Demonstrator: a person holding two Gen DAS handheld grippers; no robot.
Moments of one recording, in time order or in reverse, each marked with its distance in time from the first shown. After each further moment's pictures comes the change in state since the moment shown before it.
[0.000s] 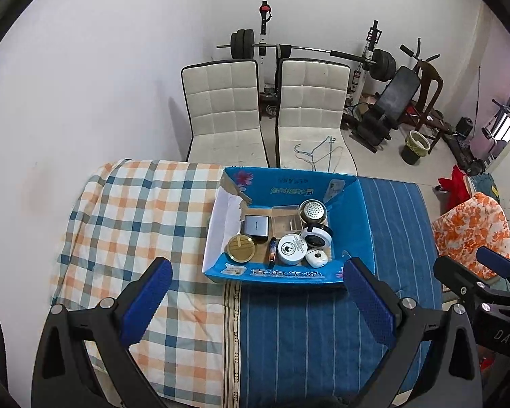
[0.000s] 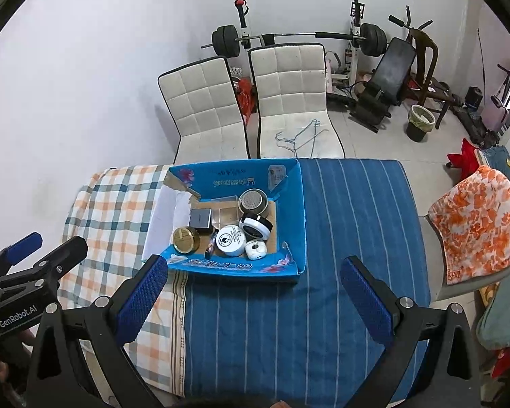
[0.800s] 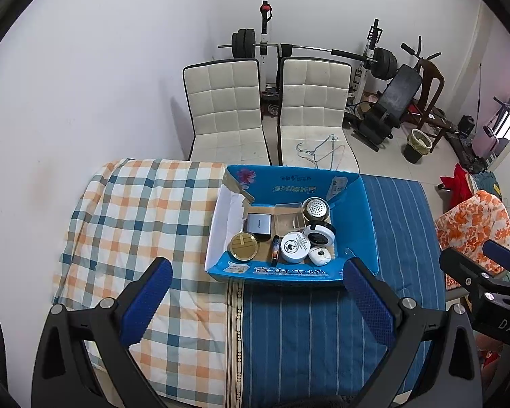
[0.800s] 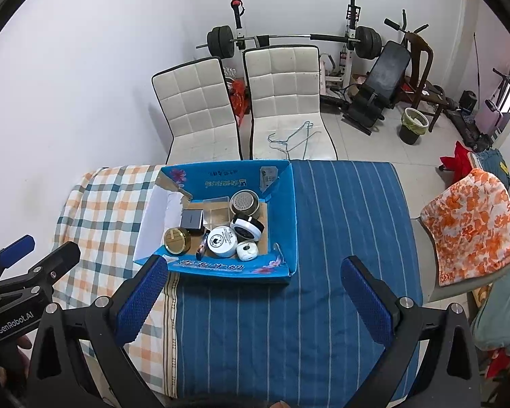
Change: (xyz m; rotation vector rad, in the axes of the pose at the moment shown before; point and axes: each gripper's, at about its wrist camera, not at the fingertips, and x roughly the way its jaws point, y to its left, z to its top) left arm 0.006 0.002 -0.008 0.003 -0.004 0.005; right arm 0.001 -0.007 -0.003 -0.012 -0.008 -0.036
